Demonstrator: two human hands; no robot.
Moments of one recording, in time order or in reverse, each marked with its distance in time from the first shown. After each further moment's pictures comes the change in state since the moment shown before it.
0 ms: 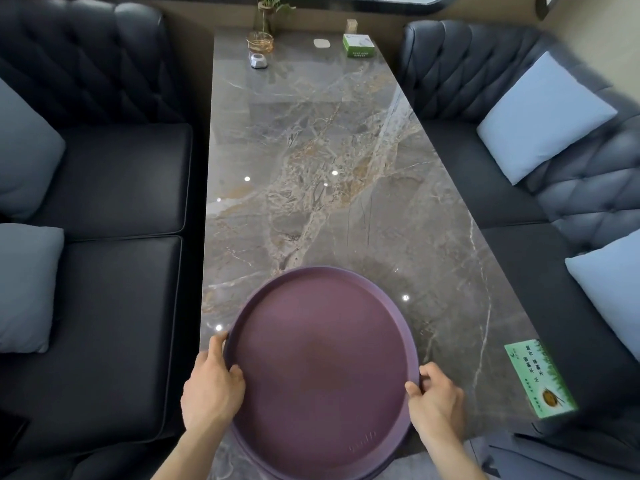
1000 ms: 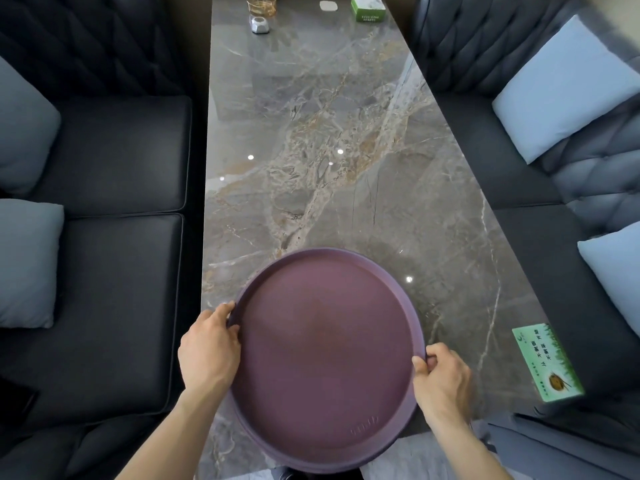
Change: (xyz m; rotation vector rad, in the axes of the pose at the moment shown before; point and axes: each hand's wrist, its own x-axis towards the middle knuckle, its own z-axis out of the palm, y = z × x) left_hand 0.020 0.011 -0.003 0.116 0.143 0.149; right_hand 0.010 0.003 0.003 -0.125 0.079 -0.130
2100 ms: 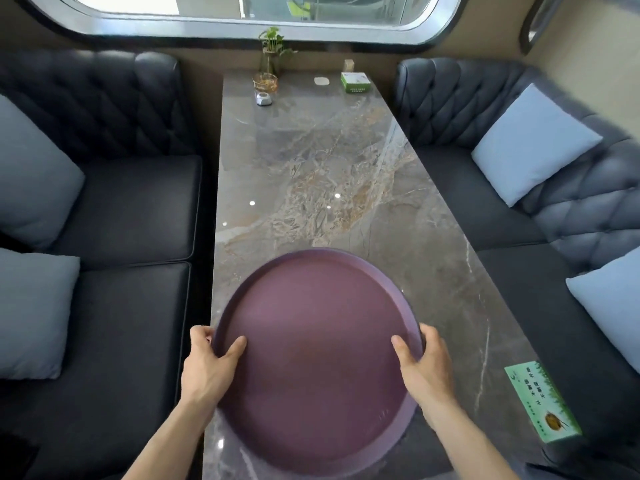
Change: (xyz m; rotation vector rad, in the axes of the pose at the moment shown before) left_hand 0.016 0.013 -0.045 -0.566 -0.138 -0.241; right_hand 0.025 -0.060 -0.036 0.466 -0.165 -0.075
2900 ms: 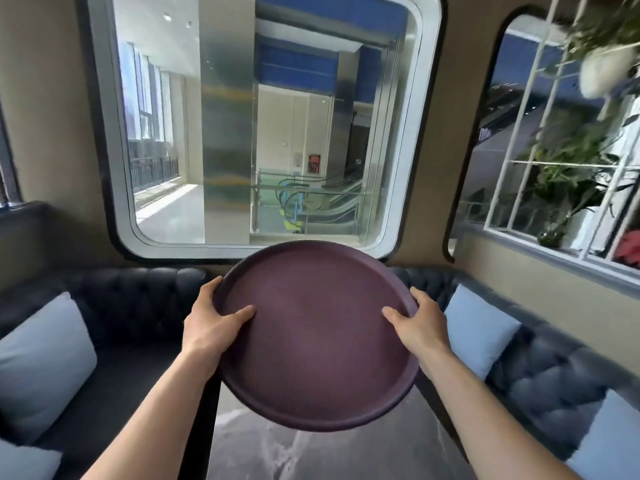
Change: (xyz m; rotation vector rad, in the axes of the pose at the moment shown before) left_hand -0.100 0.304 -0.177 -0.383 0.150 0.594; right_hand -0.052 -0.306 -0.212 0.180 0.238 -0.504
